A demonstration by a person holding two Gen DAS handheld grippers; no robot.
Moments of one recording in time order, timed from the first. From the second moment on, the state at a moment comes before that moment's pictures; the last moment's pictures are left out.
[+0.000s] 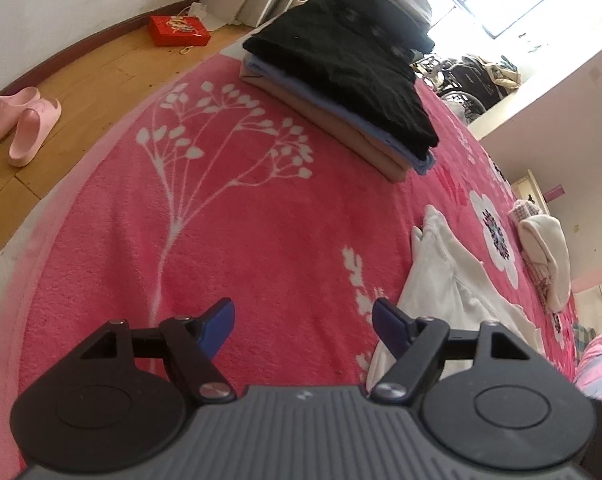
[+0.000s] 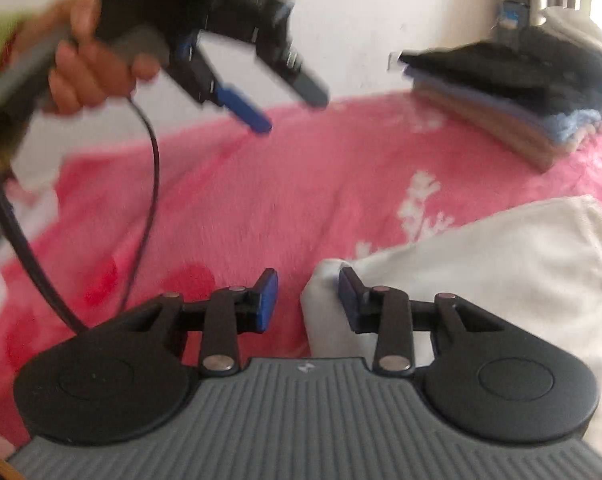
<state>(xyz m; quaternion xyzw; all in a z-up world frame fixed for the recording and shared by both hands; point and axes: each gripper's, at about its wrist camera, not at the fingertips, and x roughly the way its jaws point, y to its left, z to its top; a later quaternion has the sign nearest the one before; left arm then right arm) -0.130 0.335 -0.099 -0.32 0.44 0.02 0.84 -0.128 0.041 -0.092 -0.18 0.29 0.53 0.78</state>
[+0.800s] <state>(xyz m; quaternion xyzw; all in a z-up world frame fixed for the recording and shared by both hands) -0.066 0.296 -0.142 -0.49 0.42 -0.09 0.76 -0.094 -0.034 -0.089 0.09 0.34 0.42 0.84</state>
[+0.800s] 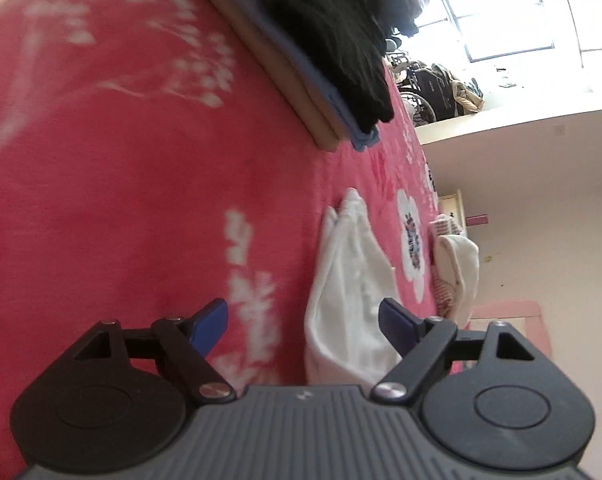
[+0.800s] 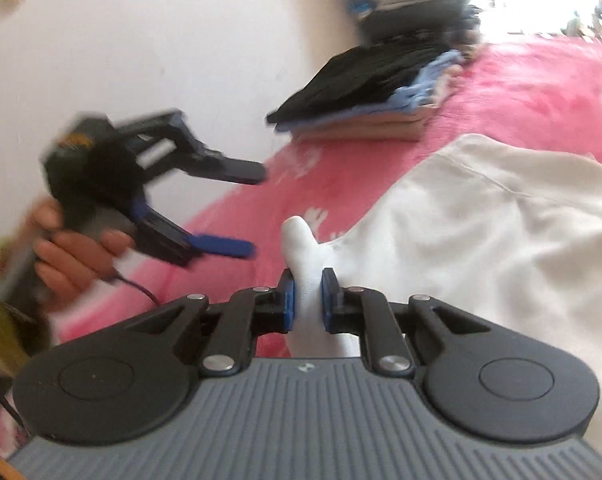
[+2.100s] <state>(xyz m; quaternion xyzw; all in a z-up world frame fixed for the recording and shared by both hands) 0.084 0.112 -0.057 -0.40 0.42 -0.16 0.80 -0.140 -0.137 -0.038 0.21 0.26 0.30 0.89</state>
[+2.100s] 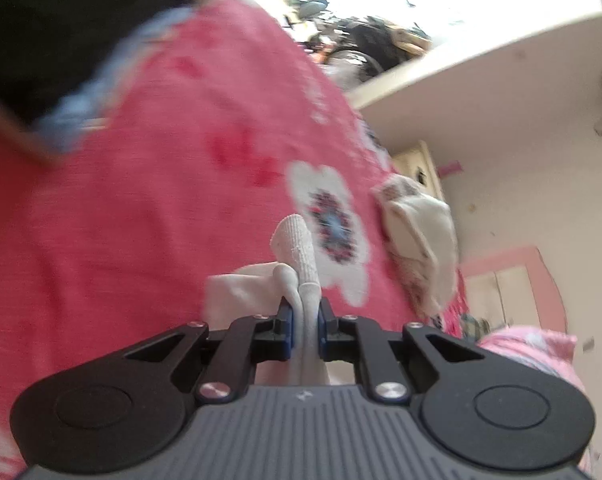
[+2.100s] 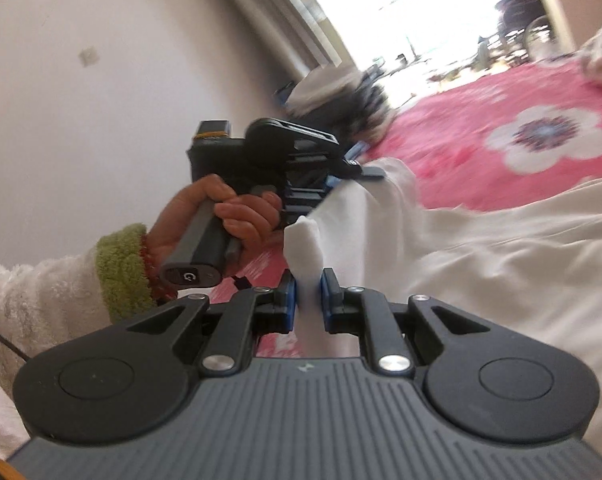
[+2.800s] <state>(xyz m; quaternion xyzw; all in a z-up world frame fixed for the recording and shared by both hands) 0.098 -0.179 -0.064 -0.26 0.49 -0.27 0.79 -0.208 -0.330 -0.051 0.36 0.19 0.03 0.91</state>
